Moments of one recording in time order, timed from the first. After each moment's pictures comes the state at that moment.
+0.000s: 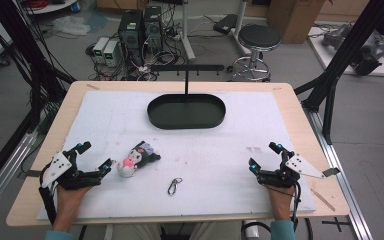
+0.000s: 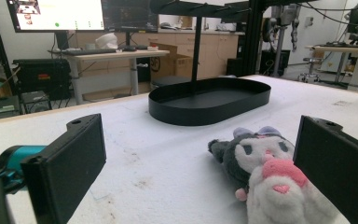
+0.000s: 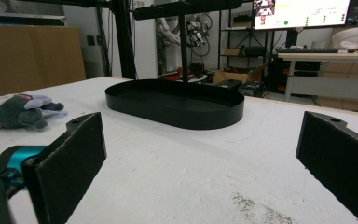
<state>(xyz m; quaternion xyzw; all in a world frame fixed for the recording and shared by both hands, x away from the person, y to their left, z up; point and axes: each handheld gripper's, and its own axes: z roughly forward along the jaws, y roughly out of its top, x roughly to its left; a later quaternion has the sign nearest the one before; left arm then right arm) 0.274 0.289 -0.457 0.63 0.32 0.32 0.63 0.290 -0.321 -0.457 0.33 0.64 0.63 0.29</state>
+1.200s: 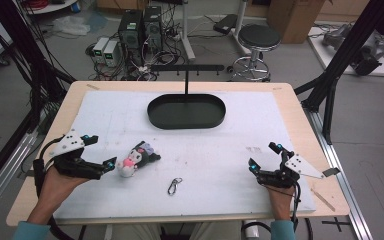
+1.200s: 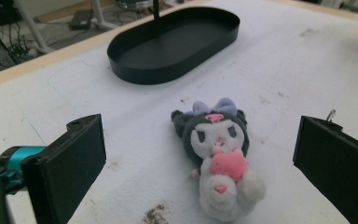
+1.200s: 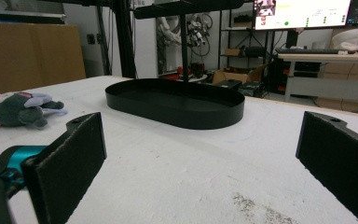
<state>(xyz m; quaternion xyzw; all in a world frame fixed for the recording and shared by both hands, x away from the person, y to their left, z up) 0.284 0.260 -0.371 0.78 0.33 0.22 0.48 0.290 -0.320 -0.457 0.33 0.64 0.63 0.29</state>
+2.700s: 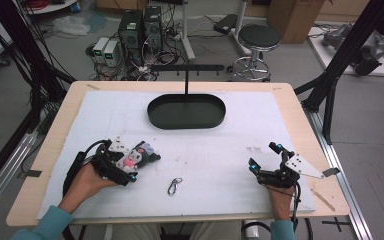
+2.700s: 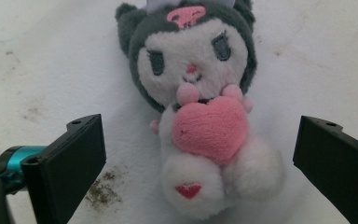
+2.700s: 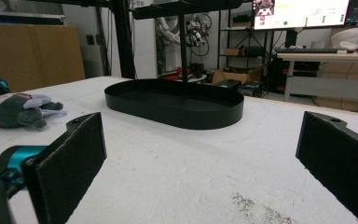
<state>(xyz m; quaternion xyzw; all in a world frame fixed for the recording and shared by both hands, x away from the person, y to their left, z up) 0.315 0.198 -0.415 0.89 0.34 0.13 0.28 0.290 -0.320 -0.457 0.33 0.64 0.63 0.29</state>
